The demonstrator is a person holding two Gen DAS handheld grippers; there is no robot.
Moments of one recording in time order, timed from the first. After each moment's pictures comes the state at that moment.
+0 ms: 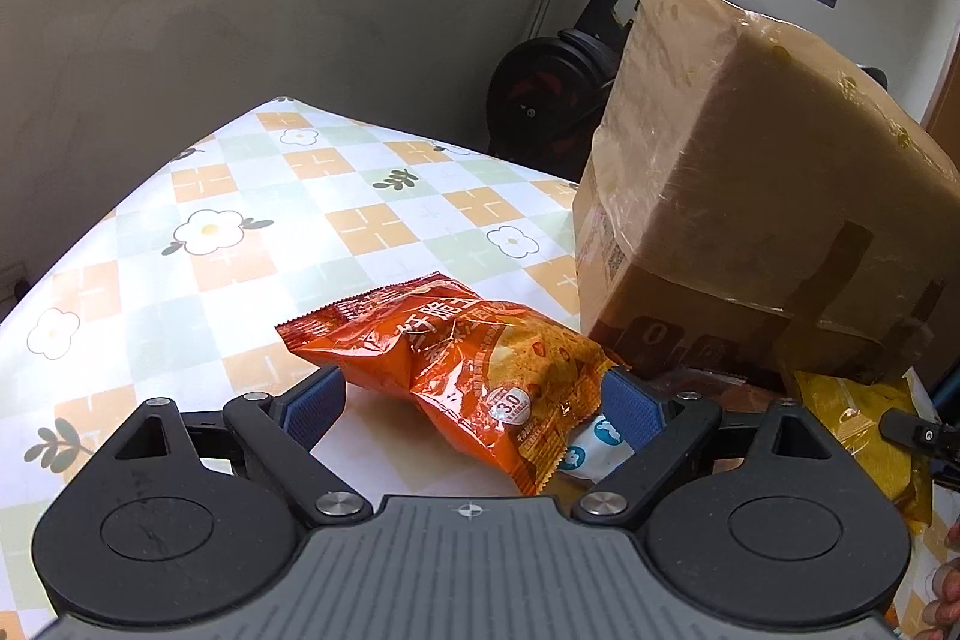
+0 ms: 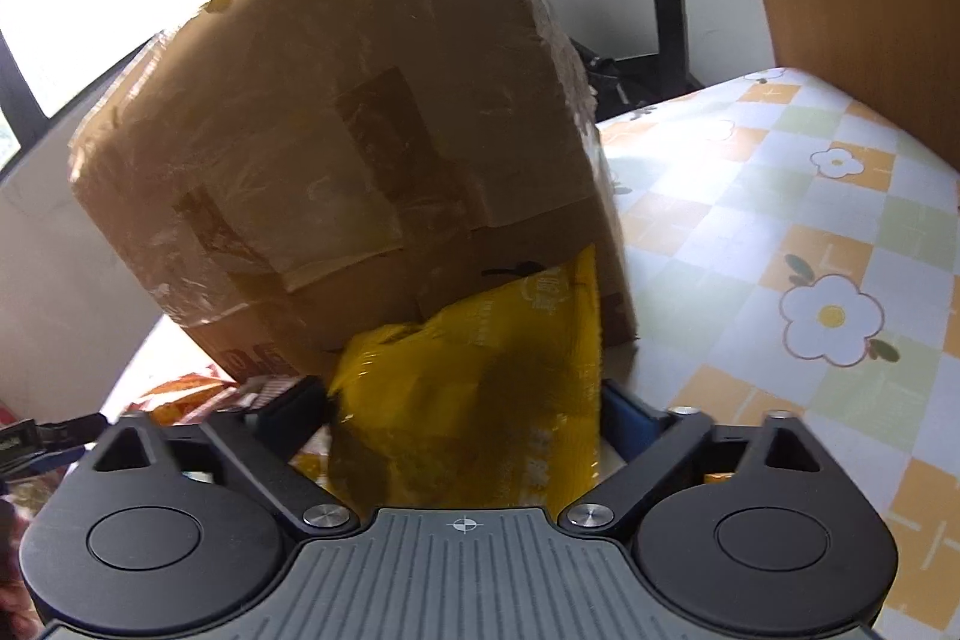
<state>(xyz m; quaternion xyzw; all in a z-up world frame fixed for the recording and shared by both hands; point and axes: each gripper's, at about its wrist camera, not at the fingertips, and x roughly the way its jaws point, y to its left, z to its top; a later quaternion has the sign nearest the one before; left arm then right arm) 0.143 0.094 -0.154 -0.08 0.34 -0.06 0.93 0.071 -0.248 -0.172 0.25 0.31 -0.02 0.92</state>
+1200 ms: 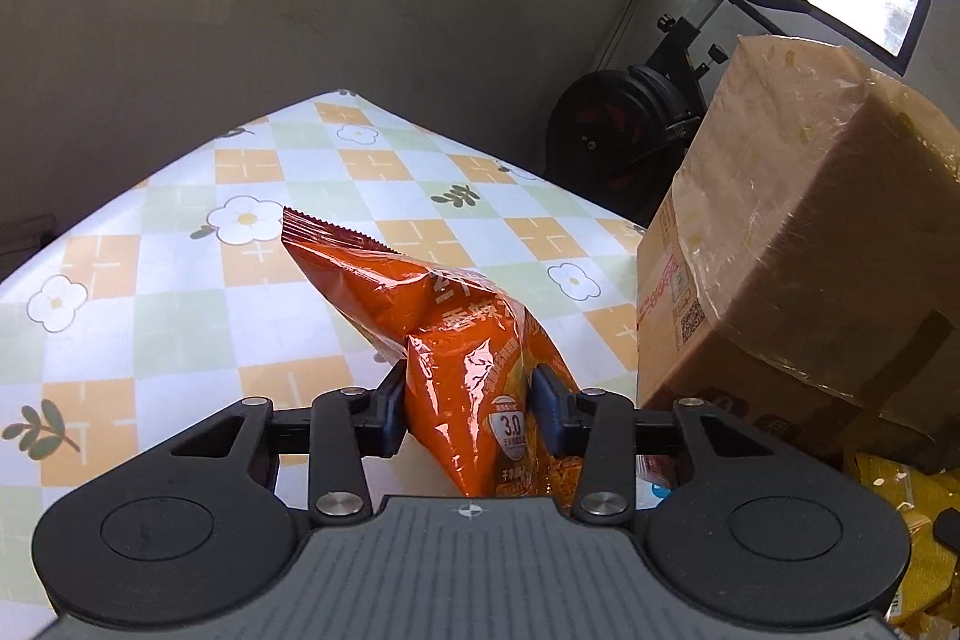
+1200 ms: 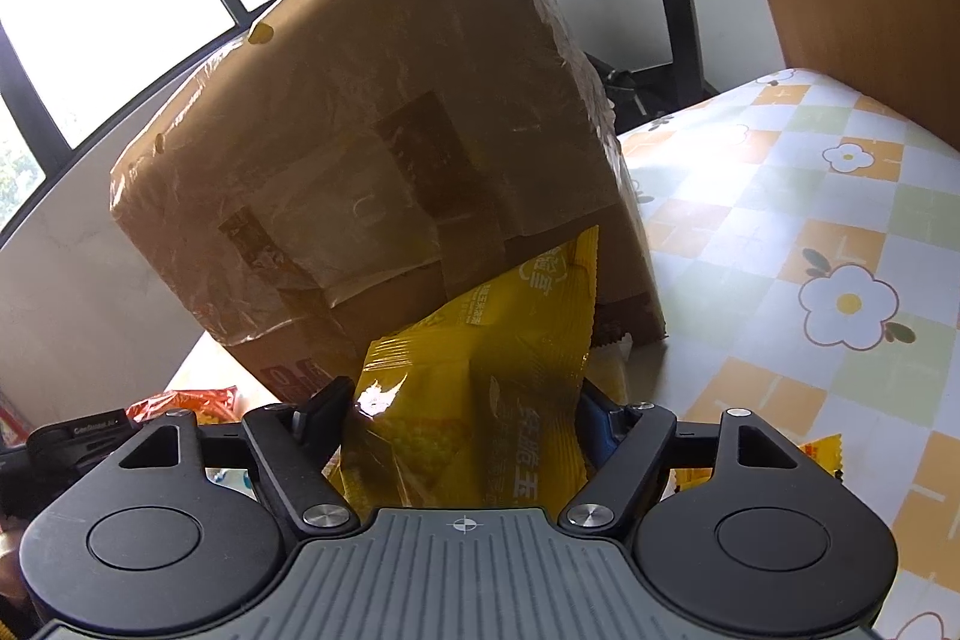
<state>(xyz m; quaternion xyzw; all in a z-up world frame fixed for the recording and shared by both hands) 0.168 0.101 -0.166 -0.13 0.32 0.00 0.94 0.059 -0.243 -0.169 0.27 0.29 -0.01 0.92</state>
